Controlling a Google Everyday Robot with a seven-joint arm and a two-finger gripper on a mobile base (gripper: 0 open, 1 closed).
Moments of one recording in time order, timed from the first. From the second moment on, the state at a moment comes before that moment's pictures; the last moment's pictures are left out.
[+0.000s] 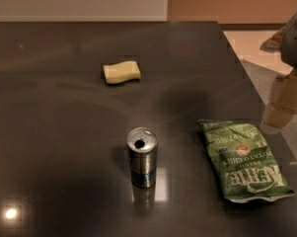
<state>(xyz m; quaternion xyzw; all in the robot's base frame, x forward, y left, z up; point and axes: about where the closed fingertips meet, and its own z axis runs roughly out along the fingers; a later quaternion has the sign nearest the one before) 0.438 -0.217 0.976 -0.60 0.78 -0.03 0.16</state>
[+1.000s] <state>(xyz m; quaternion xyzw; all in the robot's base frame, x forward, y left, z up) 0.436 -0.192 0.973 -0.63 0.76 0.01 0.17</state>
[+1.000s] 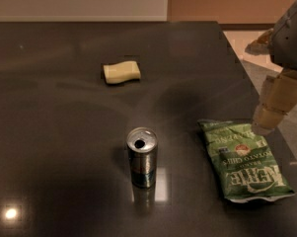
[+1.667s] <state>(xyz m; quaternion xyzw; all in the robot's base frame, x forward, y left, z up) 0.421 -0.131 0.961 -0.68 0.70 0.09 0.20</state>
